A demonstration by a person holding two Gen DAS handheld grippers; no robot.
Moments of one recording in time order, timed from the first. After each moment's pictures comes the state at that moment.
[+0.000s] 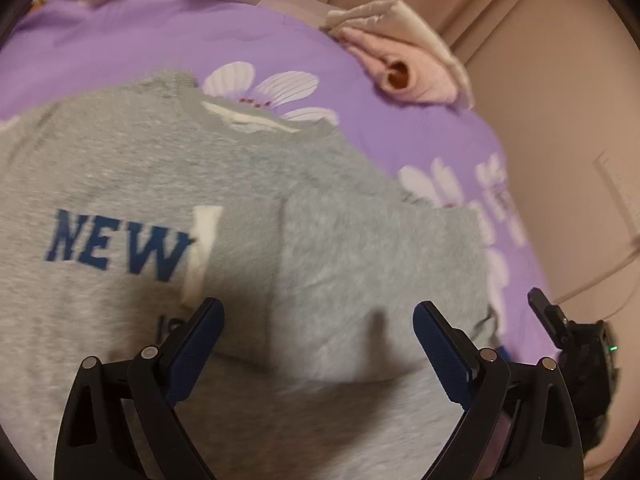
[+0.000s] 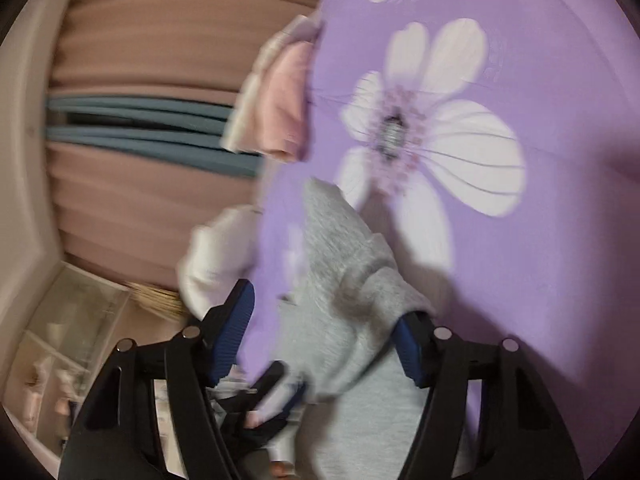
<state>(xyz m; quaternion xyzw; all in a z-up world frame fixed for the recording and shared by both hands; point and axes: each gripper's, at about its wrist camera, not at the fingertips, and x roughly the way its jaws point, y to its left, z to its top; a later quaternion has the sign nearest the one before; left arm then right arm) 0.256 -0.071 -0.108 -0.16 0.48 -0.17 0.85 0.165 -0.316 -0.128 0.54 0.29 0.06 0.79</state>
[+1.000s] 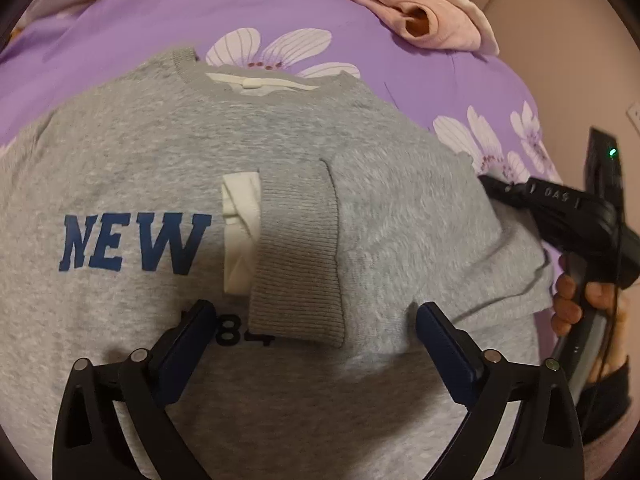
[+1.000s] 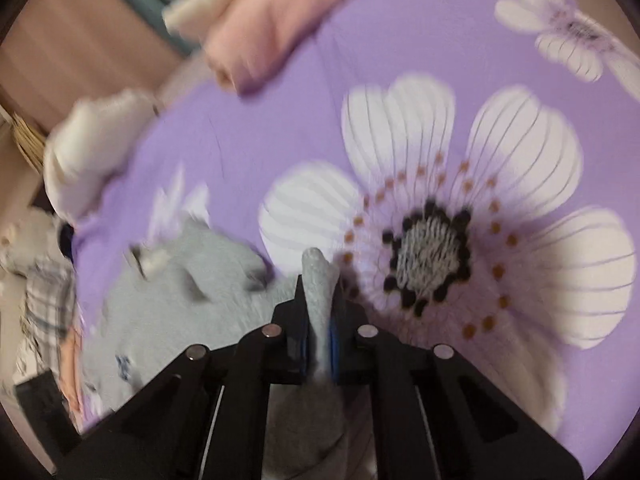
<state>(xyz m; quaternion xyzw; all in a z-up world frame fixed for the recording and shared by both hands) 0.271 -0.085 -0.120 -0.07 0.54 -0.15 0.83 0.344 -0.327 -0.120 0.25 0.46 0.04 0.85</state>
